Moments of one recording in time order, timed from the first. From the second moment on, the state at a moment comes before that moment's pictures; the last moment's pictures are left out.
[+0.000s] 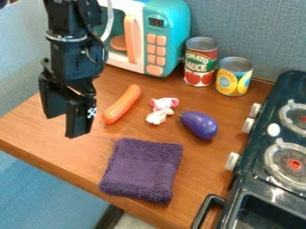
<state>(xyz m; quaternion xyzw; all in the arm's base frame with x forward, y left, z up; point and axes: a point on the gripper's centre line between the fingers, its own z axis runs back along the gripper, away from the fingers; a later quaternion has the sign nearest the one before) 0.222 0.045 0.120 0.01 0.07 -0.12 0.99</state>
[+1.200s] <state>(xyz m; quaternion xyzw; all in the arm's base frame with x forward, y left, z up) 0.267 -0.023 0.054 -0.01 -0.07 0.02 1.00</state>
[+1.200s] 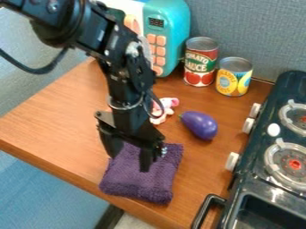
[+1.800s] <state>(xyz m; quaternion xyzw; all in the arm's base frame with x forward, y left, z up) 0.271 -0.034 0.026 0.01 -0.05 0.07 1.00</state>
